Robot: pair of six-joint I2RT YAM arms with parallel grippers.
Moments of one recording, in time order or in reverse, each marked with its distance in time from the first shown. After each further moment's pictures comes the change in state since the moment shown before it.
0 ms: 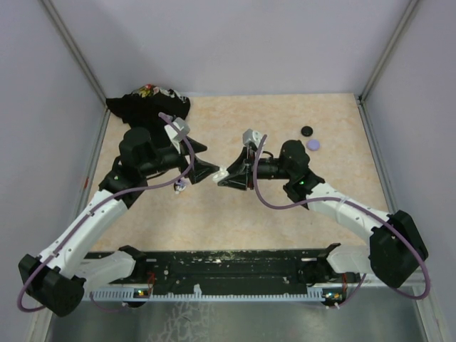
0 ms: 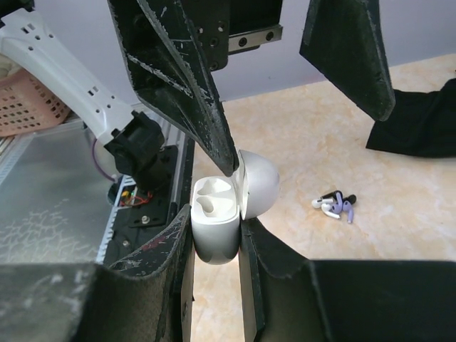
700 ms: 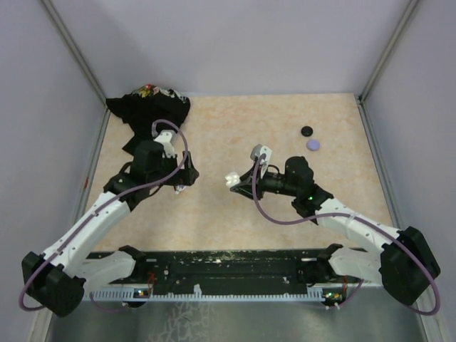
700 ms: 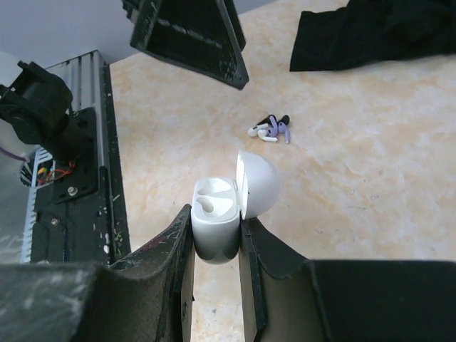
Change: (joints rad) left arm 0.000 -0.029 -0.061 -0.373 -0.653 -0.256; right arm 0.000 -0.144 -0.179 -0.170 0.282 -0.169
